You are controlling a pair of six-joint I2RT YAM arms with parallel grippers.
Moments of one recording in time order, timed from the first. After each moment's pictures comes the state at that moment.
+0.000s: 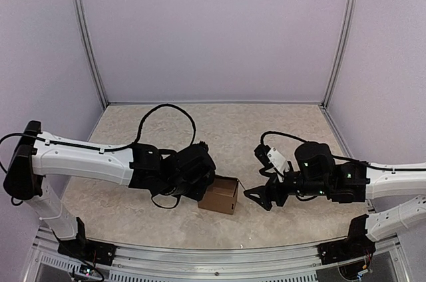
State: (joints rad) left arm -1.23 1.64 1.15 -0.56 -0.44 -0.70; right arm 1.07 1.05 0.60 -0.05 0.04 0.11
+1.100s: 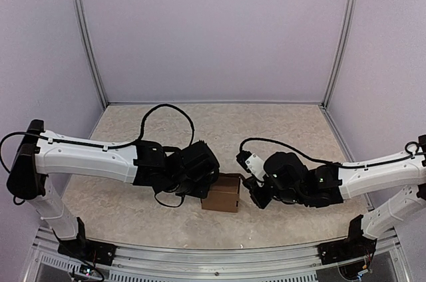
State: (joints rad) left arm -1.22 1.67 1.21 -0.61 -0.40 -0.83; right arm 1.17 1.32 0.69 -0.04 0.32 0.15
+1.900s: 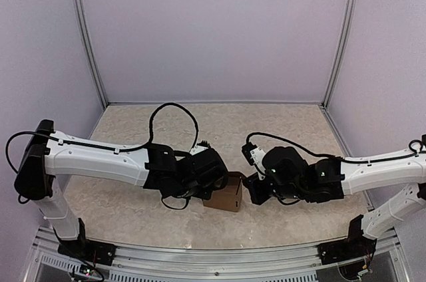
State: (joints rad) left arm -1.26 1.75 1.28 -0.67 -0.53 -0.86; right arm 1.18 1.31 0.76 -0.14 0.29 0.43
